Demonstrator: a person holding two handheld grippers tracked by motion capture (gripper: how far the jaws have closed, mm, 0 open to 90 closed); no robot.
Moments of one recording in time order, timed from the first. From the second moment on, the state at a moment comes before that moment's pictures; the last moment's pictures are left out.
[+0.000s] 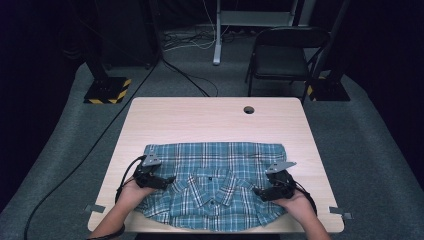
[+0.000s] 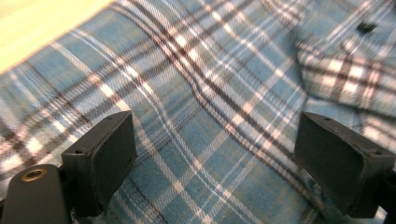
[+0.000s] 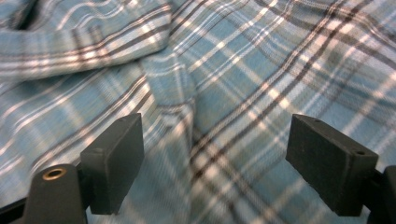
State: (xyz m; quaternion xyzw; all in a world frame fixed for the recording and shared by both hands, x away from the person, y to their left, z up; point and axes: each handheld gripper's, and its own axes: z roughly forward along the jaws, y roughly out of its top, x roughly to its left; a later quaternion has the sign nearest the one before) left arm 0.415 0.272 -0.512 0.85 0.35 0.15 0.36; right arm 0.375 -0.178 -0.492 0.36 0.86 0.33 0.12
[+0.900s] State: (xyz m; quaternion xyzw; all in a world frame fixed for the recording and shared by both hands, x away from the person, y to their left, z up) left arm 0.420 0.269 -0.526 0.87 0.33 0.14 0.34; right arm 0.364 -0.201 -0.506 0.37 0.88 0.28 0.10
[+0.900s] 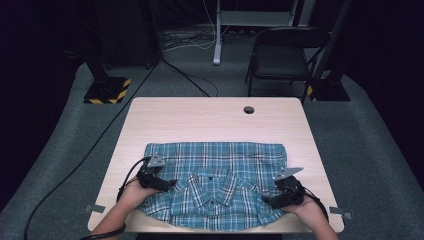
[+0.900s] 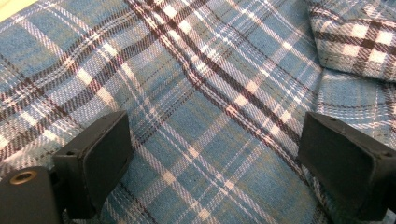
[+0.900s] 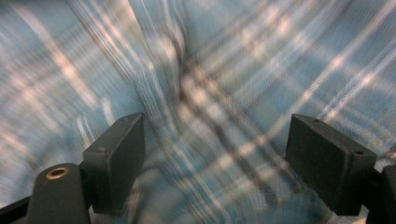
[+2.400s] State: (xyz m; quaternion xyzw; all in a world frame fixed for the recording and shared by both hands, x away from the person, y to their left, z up) left arm 0.376 0.289 -0.527 0.87 0.33 0.12 0.35; right arm 0.461 -0.159 -0.499 0.39 0.85 0.32 0.14
